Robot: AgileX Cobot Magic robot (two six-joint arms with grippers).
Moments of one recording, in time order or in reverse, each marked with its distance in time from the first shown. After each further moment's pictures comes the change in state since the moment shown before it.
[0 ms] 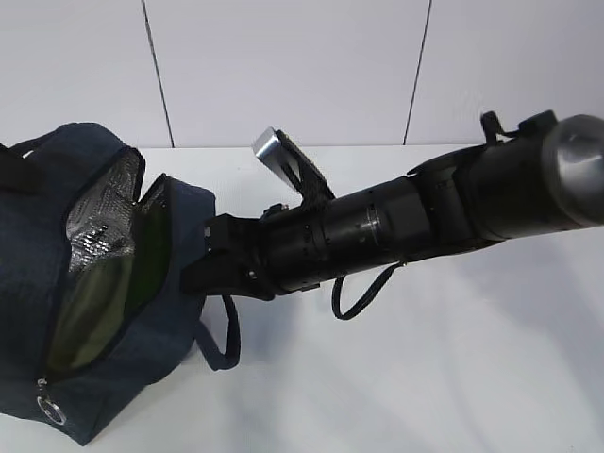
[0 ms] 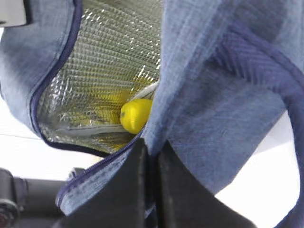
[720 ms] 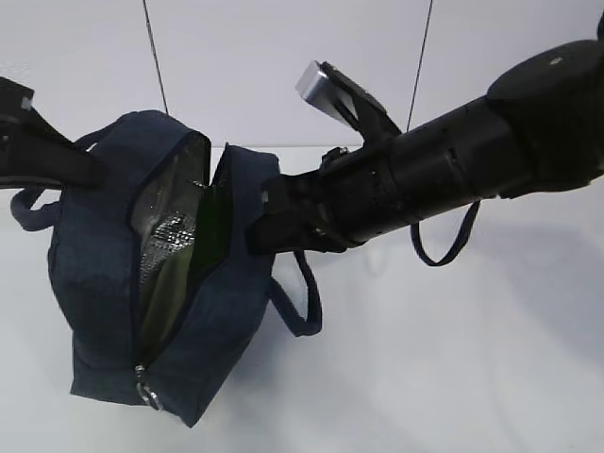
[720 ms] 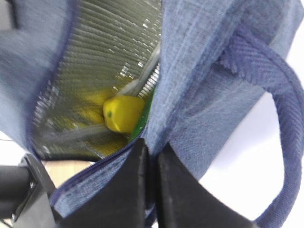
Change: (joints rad) left arm -0.186 0.000 0.000 -0.051 -0.088 0.000; right arm -0.068 -0.243 0.009 -0.477 -0.104 0.280
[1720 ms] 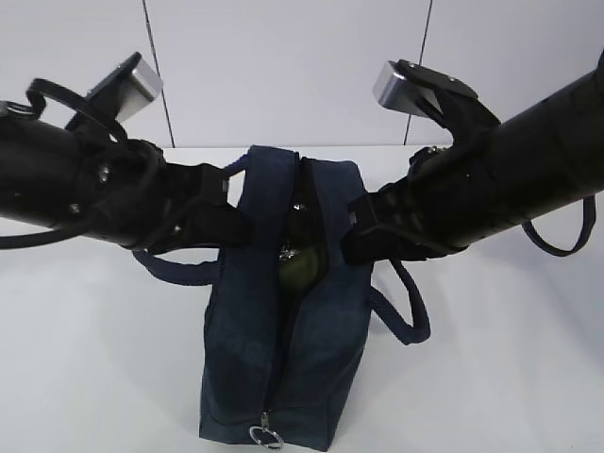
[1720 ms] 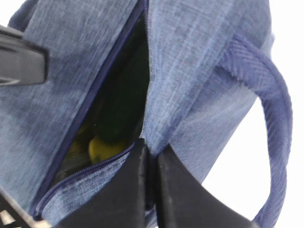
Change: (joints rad) left arm -0.474 0.095 0.101 -0.167 -0.461 -0.044; right arm -0.054 -0.204 0.090 -0.514 -0.028 0.393
